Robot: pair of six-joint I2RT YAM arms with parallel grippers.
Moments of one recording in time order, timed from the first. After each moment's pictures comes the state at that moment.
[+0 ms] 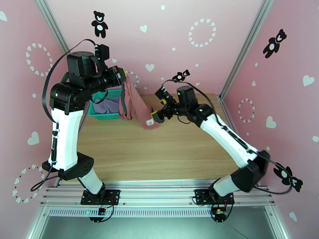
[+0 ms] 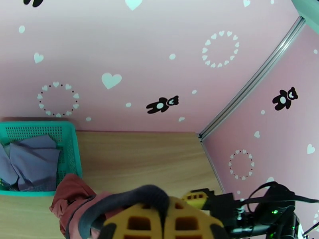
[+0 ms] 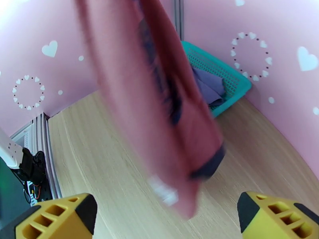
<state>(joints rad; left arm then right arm) -0.37 1.71 2.59 -1.20 0.14 -0.48 0.65 1.62 1.64 -0.55 -0.38 -0.19</state>
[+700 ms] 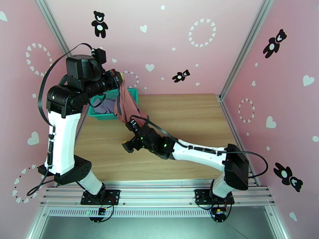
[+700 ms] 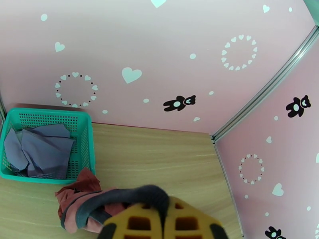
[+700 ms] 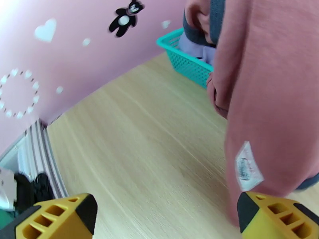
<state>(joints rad) -0.37 1.67 2.55 -1.22 0.05 -0.51 1.22 1.67 1.25 -0.04 0.34 0.25</state>
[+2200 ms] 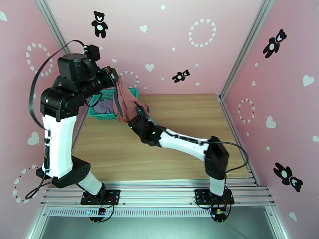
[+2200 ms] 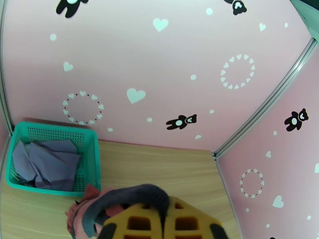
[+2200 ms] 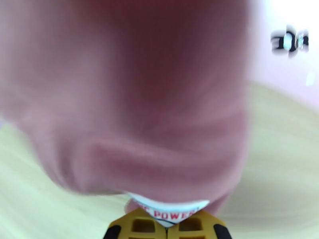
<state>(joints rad) -0.37 1.61 2.58 -1.19 -0.02 -0.48 1.06 1.73 1.59 -0.48 0.69 0.28</state>
